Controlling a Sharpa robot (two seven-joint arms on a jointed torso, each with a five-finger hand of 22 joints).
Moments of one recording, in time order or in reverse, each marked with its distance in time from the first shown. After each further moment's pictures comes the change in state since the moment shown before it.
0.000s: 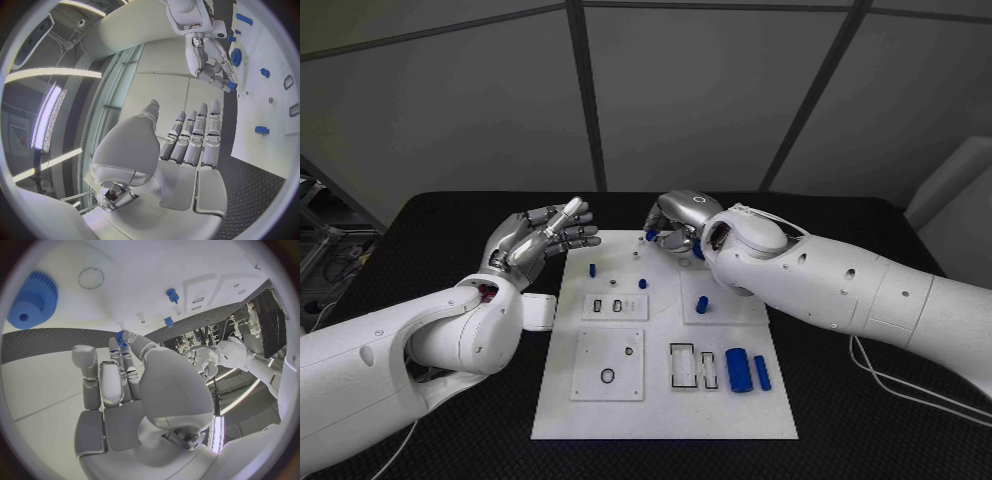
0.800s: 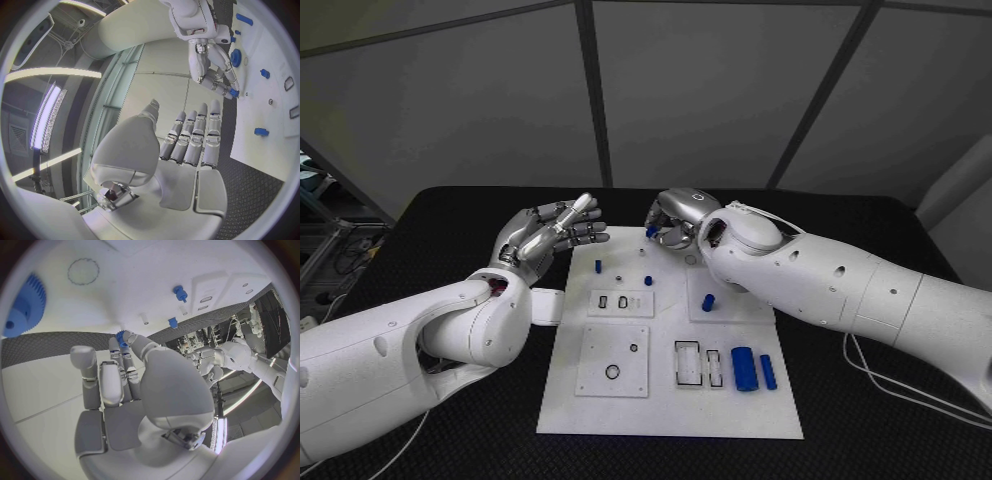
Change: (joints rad) left arm 0.001 0.005 0.000 -0.001 0.000 0.001 -0.001; left_hand 0.000 0.000 -0.003 -0.003 0.000 0.000 0.000 -0.004 0.000 0.000 0.000 0.000 0.000 0.000 0.000 0.000 0.000 0.000 0.000 0.000 0.000 -0.001; right arm 0.001 0.061 0.000 -0.070 -0.001 0.005 -0.004; right_hand -0.011 -0.011 0.006 0.006 0.004 -0.001 -0.001 -0.006 0.001 0.000 0.000 0.000 -0.001 0.000 0.000 0.004 0.003 -0.016 0.000 0.000 0.007 0.004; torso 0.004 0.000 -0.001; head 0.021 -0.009
